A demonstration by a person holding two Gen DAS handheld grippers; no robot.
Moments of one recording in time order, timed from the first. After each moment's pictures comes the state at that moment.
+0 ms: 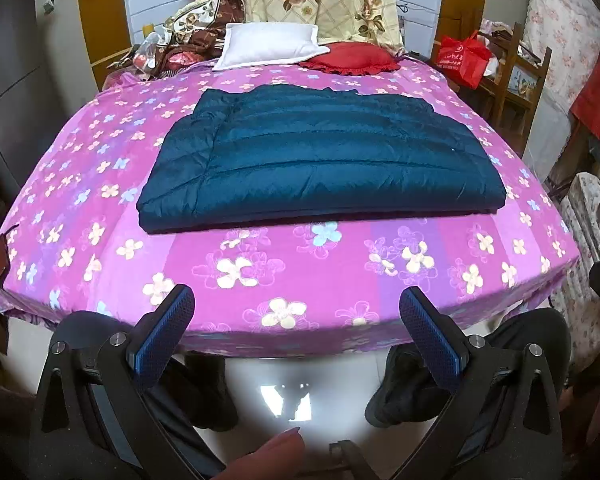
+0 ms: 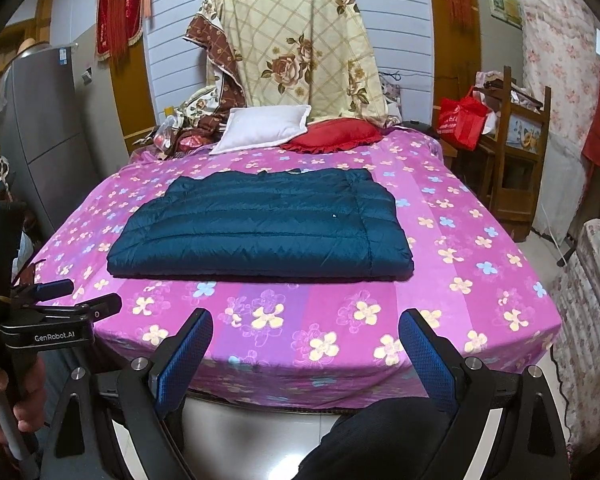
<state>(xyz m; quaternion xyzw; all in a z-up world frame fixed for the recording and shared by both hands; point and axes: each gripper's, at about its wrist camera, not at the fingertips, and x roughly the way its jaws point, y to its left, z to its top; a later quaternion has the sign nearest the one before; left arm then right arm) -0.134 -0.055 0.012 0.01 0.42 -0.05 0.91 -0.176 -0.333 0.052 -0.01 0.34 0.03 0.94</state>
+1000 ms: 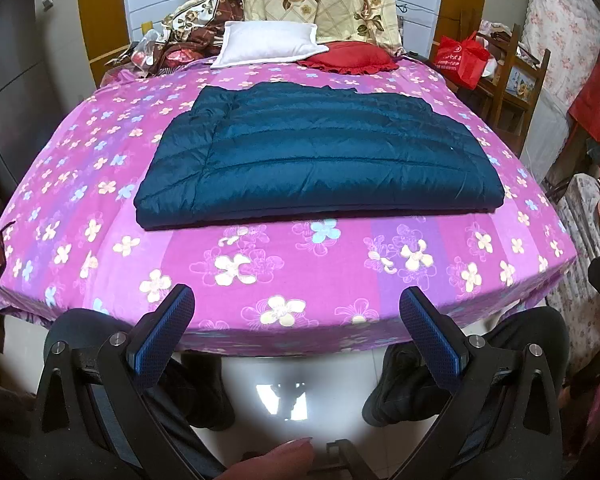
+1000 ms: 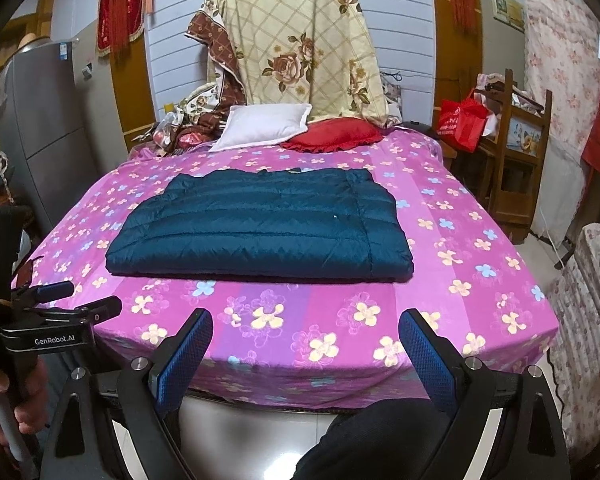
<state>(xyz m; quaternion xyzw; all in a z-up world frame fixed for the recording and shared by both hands) -0.134 -0.056 0.008 0.01 0.42 -0.05 0.90 -0.174 -0.333 0.055 -0.01 0.35 0.03 0.94</state>
